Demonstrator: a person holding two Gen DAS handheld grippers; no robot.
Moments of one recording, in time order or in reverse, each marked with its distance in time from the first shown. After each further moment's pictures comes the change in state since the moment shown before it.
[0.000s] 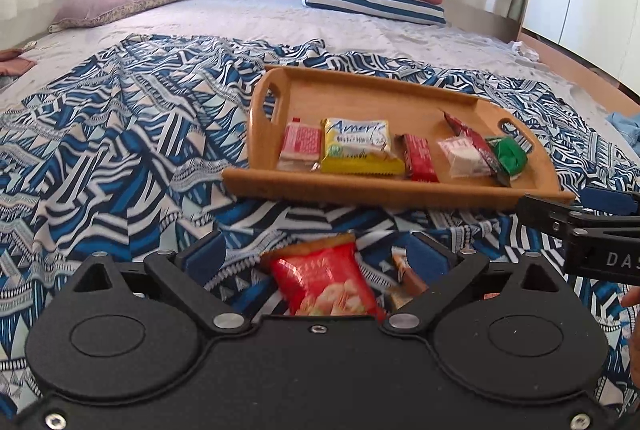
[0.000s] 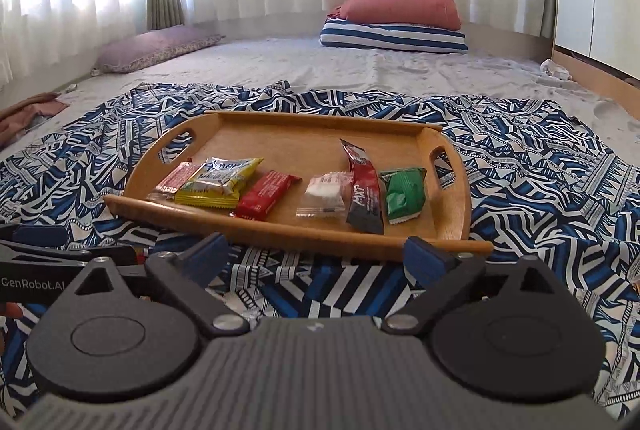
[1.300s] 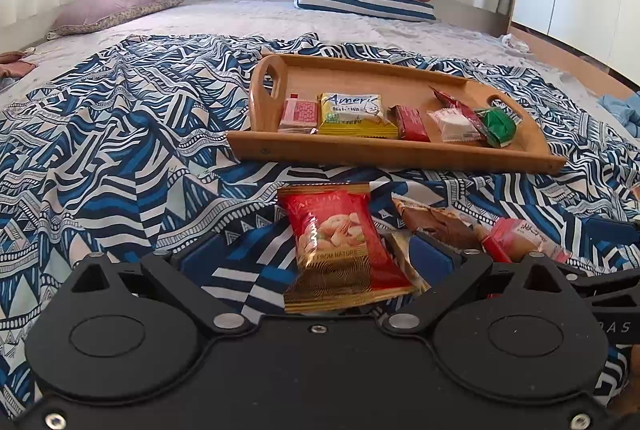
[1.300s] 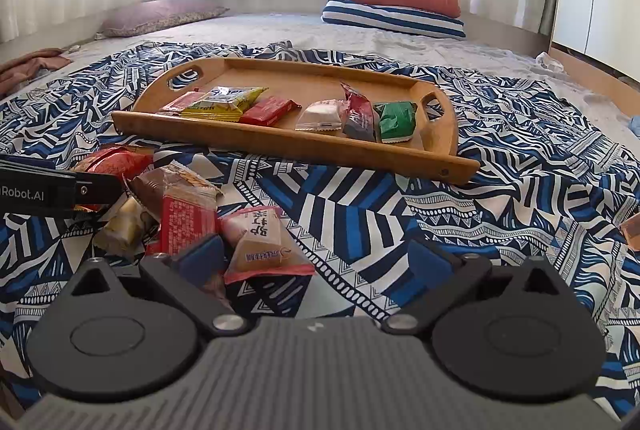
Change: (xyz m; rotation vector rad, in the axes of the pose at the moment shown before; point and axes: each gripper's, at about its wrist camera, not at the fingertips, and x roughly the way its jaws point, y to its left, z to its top) left arm -0.014 0.000 -0.036 0.035 -0.024 -0.012; right arm -0.018 0.006 -0.064 -0.061 0.042 -0.030
